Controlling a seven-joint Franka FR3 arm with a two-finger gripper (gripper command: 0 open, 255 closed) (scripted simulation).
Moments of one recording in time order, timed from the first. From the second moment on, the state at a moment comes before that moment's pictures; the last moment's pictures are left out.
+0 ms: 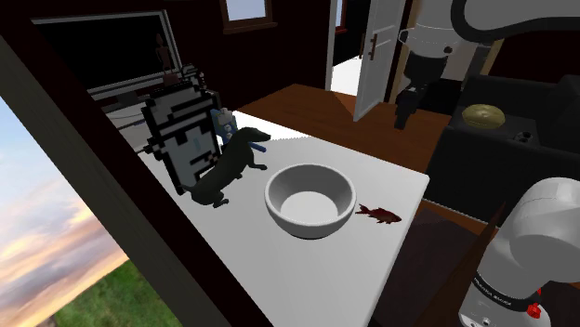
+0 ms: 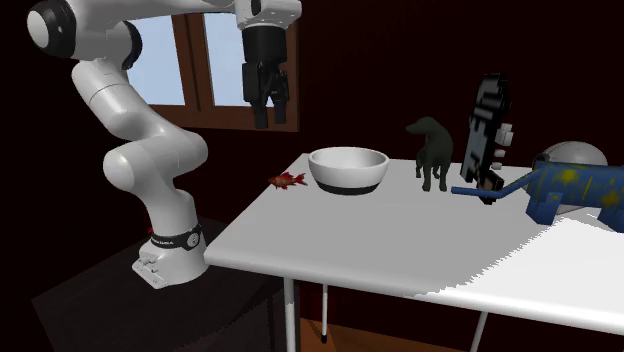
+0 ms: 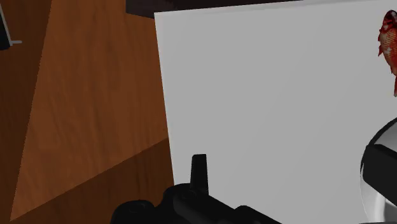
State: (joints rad) arm 0.02 -0.78 0.02 -2.36 -0.04 1.66 -0.15
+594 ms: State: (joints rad) arm 0.10 -0.77 0.10 -2.49 0.03 1.74 -0.15
